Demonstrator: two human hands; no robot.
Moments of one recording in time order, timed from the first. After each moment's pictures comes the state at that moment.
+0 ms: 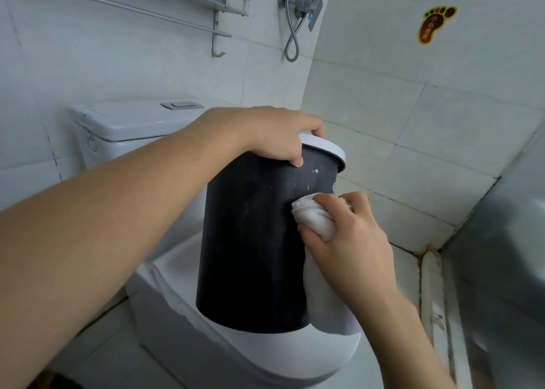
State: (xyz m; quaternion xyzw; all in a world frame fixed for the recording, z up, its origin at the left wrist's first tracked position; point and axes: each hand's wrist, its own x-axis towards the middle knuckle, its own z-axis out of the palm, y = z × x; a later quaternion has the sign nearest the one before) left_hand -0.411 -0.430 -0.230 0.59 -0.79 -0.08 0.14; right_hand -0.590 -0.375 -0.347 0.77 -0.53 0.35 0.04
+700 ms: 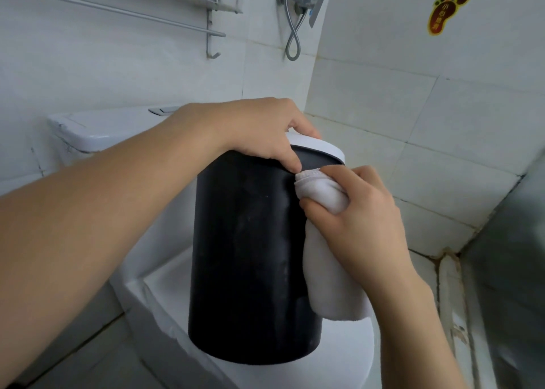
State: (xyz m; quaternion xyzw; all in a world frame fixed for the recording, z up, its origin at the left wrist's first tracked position) left_hand -0.403 -0.454 -0.228 0.56 -0.80 -0.10 0.17; right_hand -0.590 -0.423 -0.321 0.76 -0.49 0.41 -0.04
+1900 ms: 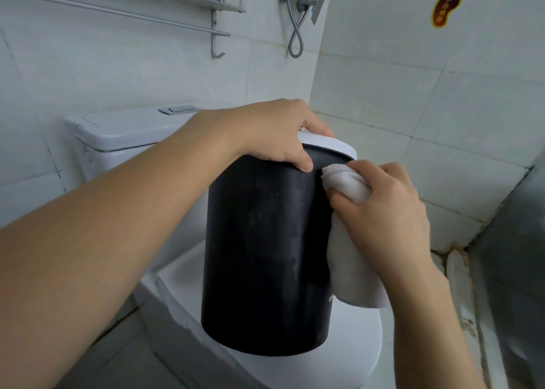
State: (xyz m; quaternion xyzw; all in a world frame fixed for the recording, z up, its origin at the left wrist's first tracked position) left_hand -0.411 -0.443 -0.232 0.54 -0.82 -0.07 0.18; right_hand -0.597 -0.414 -0.315 0.71 -0.58 0.40 -0.02
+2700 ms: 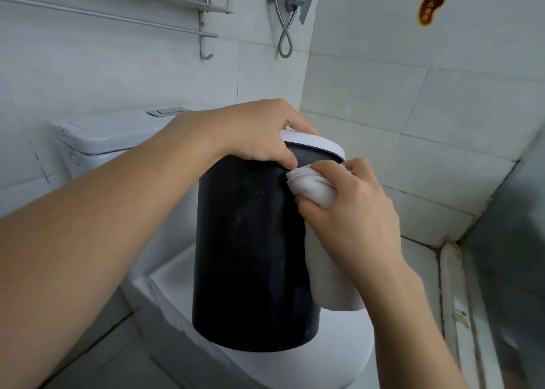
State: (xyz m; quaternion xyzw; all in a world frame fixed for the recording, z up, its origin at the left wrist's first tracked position) left_hand -0.412 -0.441 -0.234 0.54 -0.82 -0.08 0.19; right_hand -0.587 -0.403 -0.321 0.75 -0.53 0.39 0.01
